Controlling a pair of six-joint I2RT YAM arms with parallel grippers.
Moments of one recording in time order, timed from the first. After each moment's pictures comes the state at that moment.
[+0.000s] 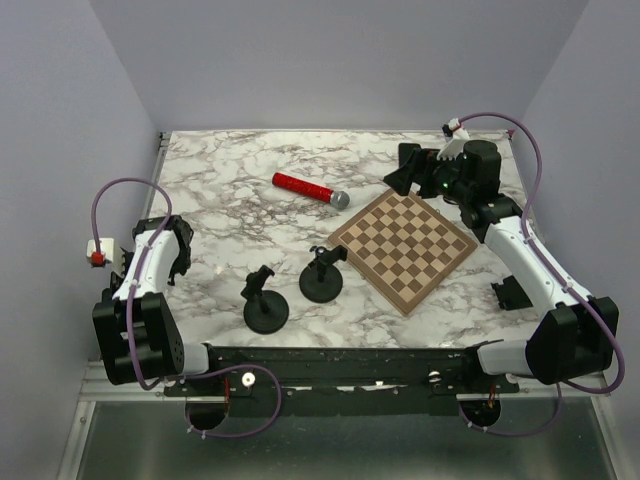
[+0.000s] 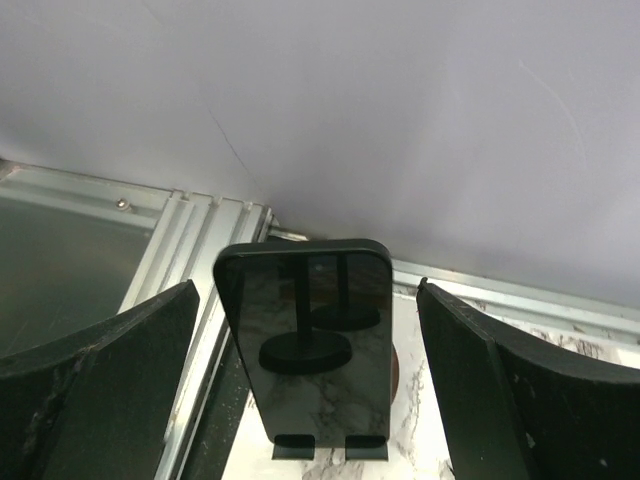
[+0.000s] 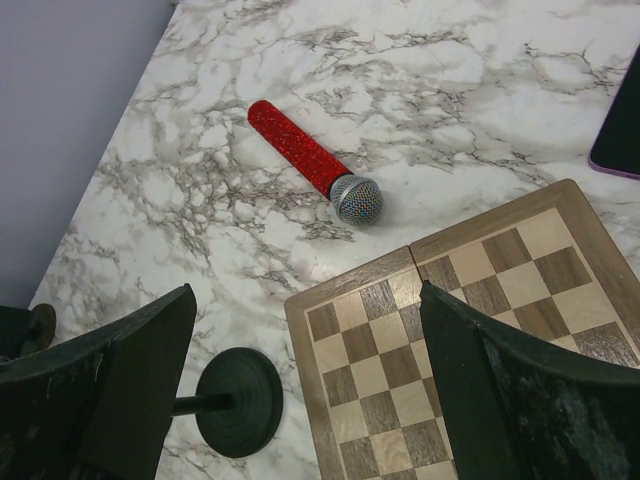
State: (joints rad) left arm 0.18 1.37 0.93 -1.51 -1.27 -1.87; right arm 0.22 1.34 1.11 -0.11 -0.40 0.34
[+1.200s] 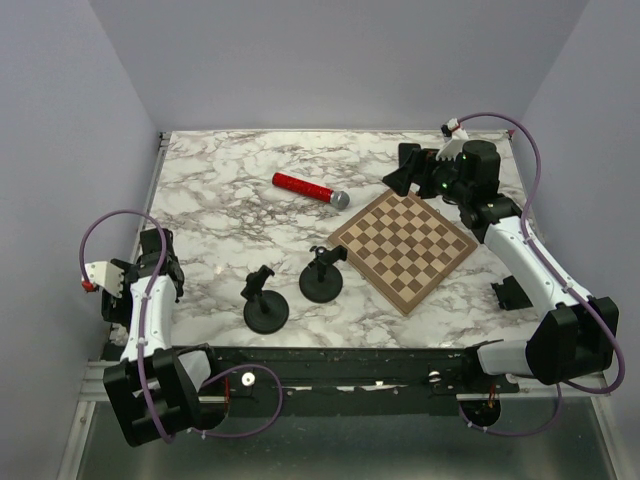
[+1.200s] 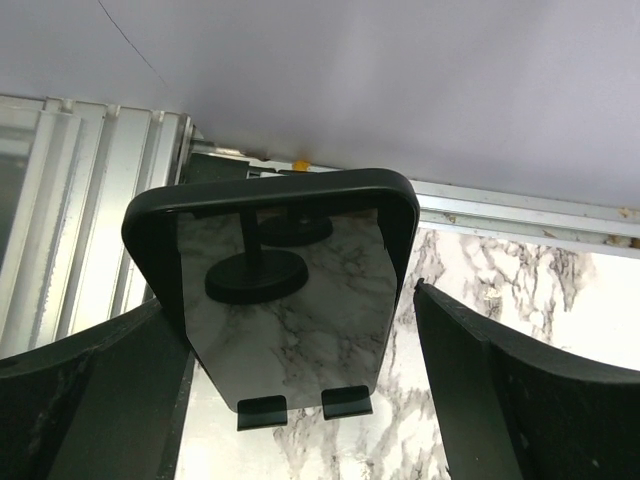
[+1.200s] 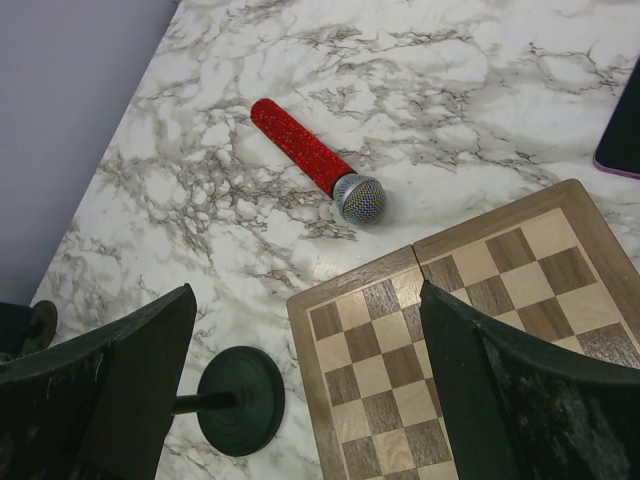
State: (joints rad) left arm 0.31 1.03 0.64 -0.79 -0.99 -1.23; right arm 0.23 1.34 1.11 -0.11 -0.40 0.34
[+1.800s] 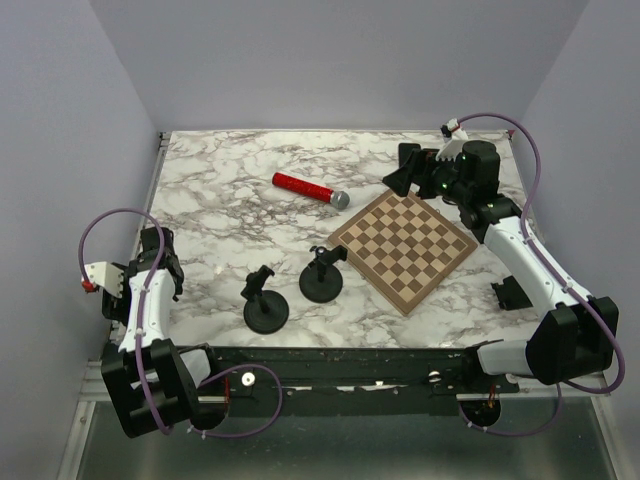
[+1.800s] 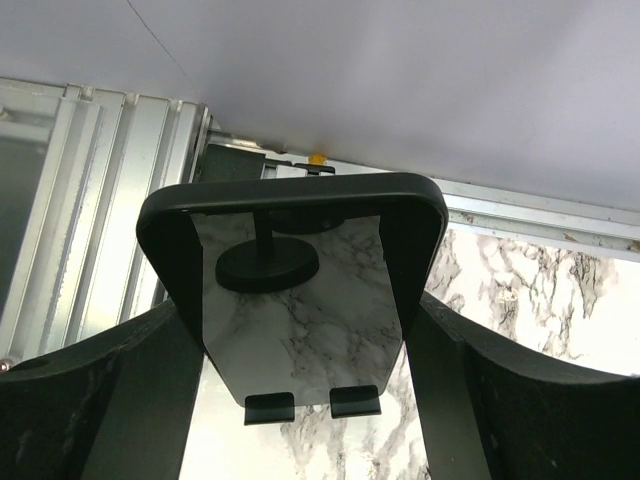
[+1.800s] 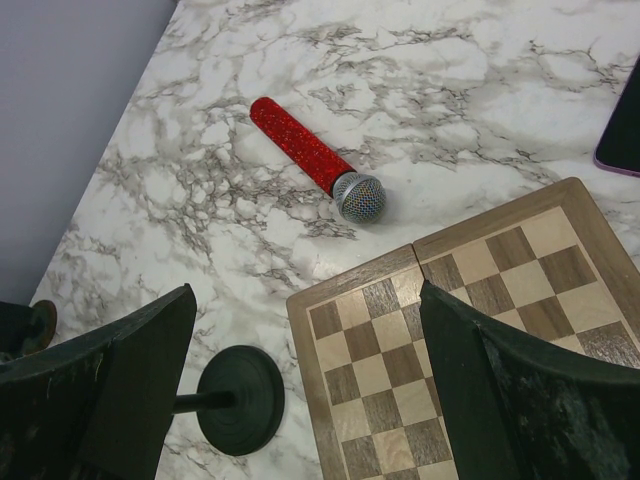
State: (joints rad) left arm 0.31 1.09 0.67 -0.86 -0.99 -1.29; right arm 0.23 1.34 1.11 -0.11 -0.40 0.34
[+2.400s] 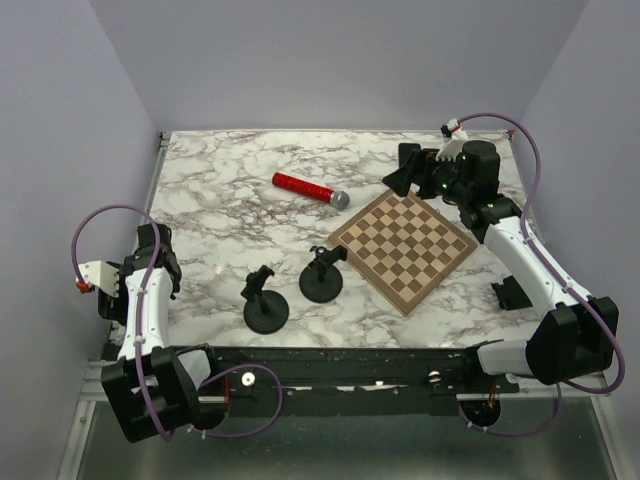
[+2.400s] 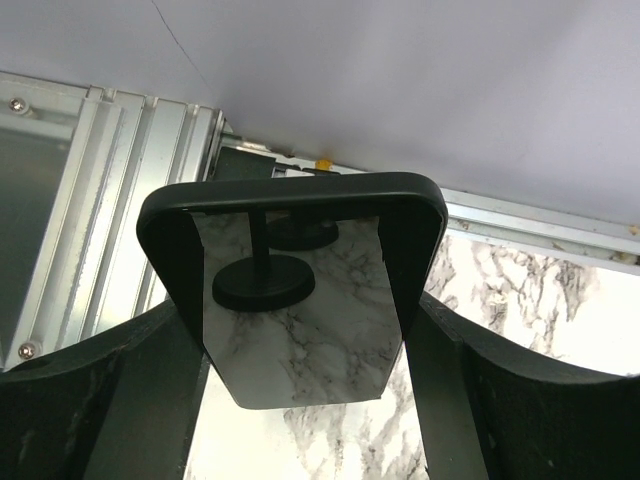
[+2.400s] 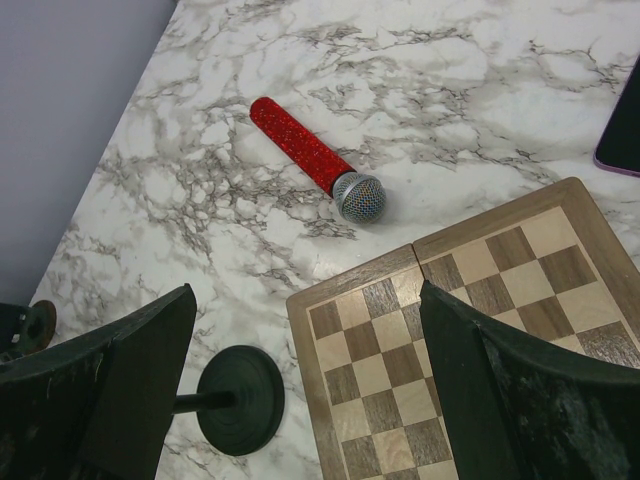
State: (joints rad) left arm 0.31 1.07 0.74 -0.98 -0.99 -1.36; right arm 0.23 1.34 1.11 -0.11 -0.40 0.34
